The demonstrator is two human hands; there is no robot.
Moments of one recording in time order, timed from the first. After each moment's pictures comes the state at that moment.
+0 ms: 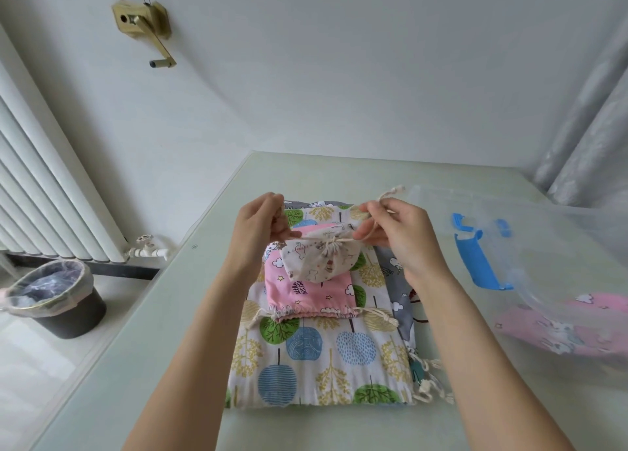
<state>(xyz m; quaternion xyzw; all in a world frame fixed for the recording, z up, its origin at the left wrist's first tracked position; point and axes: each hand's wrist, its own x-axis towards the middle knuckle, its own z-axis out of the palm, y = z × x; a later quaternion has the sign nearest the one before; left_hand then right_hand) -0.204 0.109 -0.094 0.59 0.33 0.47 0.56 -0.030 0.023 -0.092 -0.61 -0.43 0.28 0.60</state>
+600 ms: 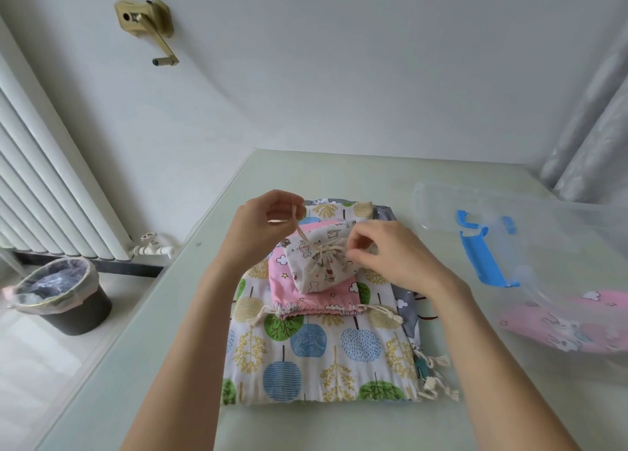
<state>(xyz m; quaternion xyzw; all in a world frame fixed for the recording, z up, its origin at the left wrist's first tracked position) -0.217 0.120 -0.097 0.76 0.34 0.40 0.39 -0.025 0.022 -0.103 -0.68 -0.69 0.10 0.25</state>
